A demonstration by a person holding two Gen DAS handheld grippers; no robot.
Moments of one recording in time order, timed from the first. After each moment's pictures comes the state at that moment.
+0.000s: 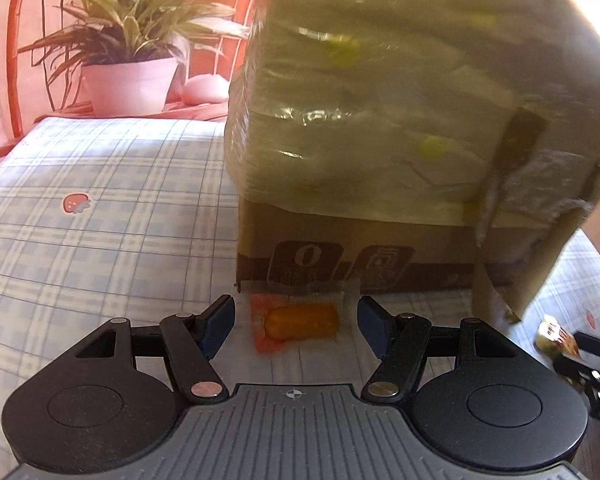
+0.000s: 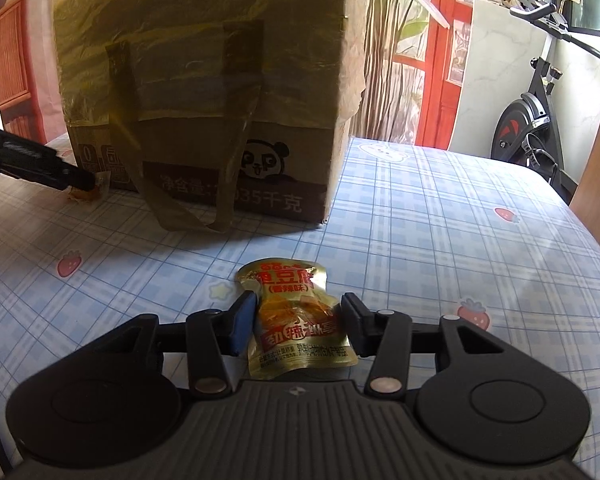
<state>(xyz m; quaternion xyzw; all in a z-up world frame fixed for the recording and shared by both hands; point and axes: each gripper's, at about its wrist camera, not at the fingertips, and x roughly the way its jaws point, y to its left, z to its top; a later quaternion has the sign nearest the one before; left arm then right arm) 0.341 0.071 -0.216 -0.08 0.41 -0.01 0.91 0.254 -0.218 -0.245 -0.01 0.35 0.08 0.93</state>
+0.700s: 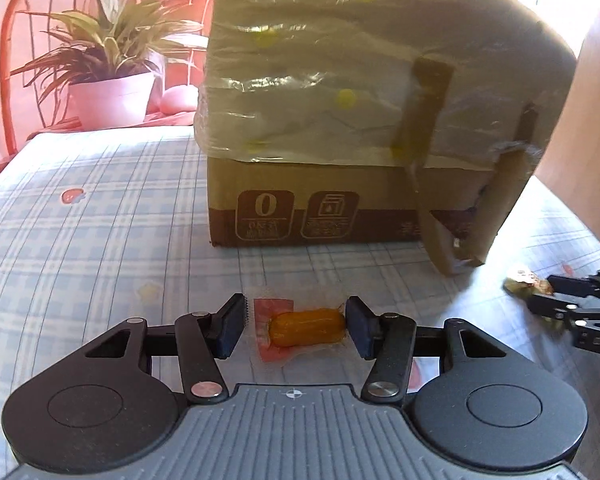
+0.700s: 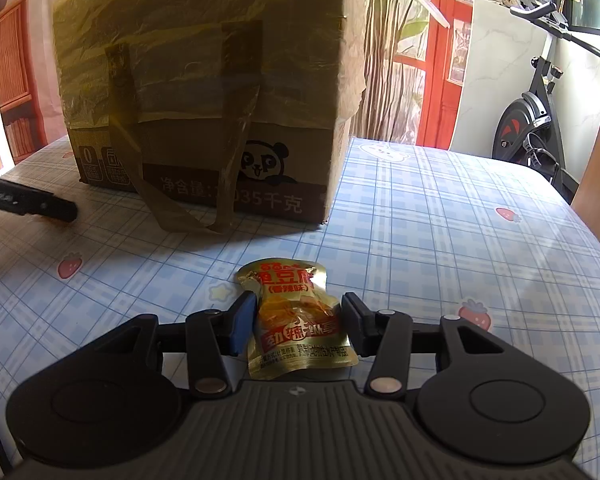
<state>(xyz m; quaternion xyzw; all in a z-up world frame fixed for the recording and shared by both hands) 0.282 0.046 -0.211 -0.05 0.38 -0.05 0.92 0.255 -0.217 -0.246 -0.01 0.35 0.09 0.93</state>
